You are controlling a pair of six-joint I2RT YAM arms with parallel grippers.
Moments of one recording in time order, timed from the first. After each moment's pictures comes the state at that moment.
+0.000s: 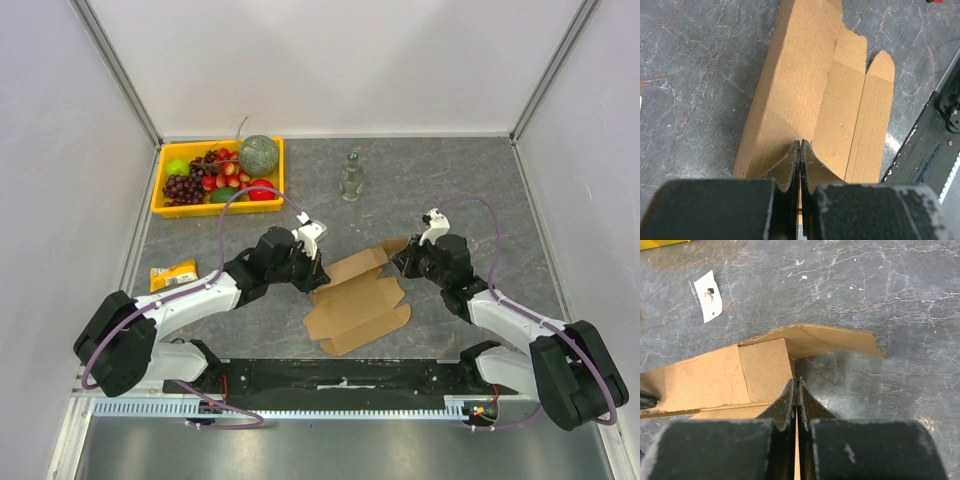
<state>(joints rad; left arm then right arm) -0.75 1.28 0.64 0.04 0.32 -0.22 0.37 1.13 0.34 0.34 -0.20 0.45</state>
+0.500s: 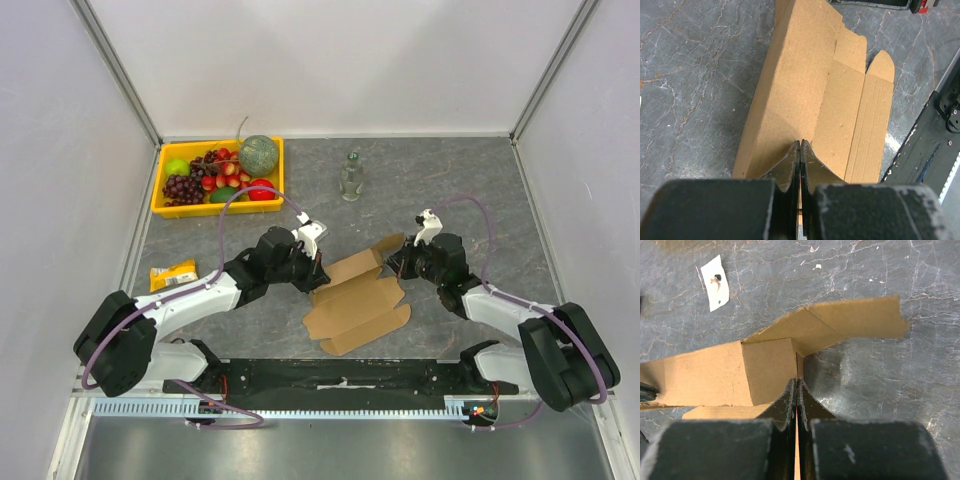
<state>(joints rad) -0.75 1.28 0.64 0.04 0.32 -0.22 0.37 1.22 0.34 0.43 -0.28 0.44</state>
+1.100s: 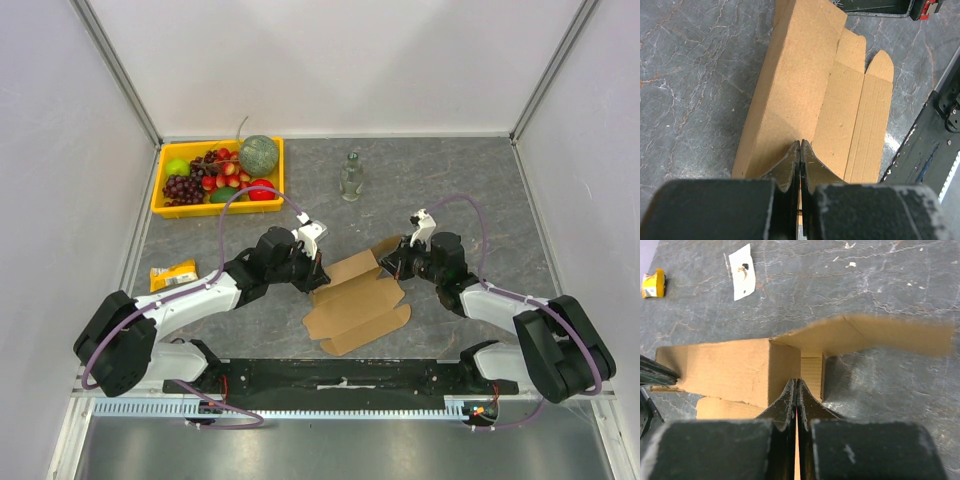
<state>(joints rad) -0.75 1.28 0.64 0.04 0.32 -0.22 0.37 1.28 0.34 0.49 -0.40 0.42</state>
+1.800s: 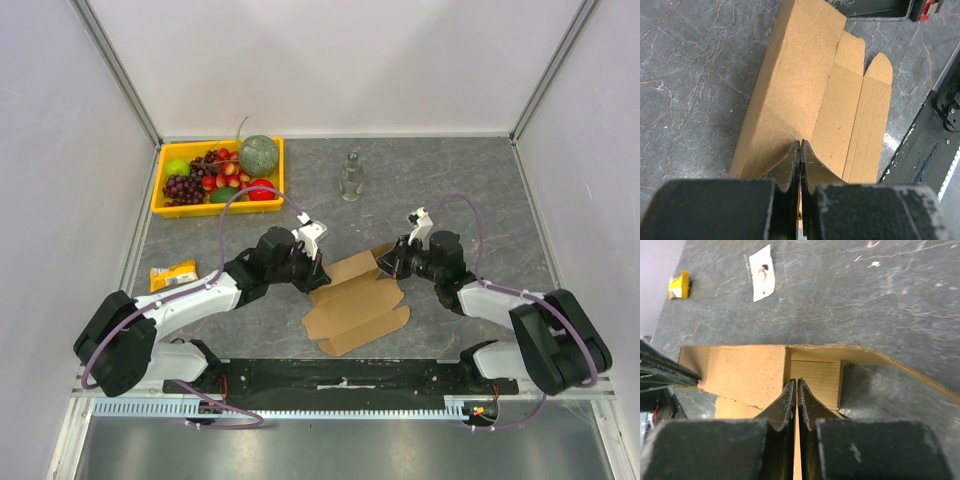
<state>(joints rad) -0.75 1.28 0.64 0.04 0.32 -0.22 0.37 1.35 0.35 0.60 -0.50 0.50</state>
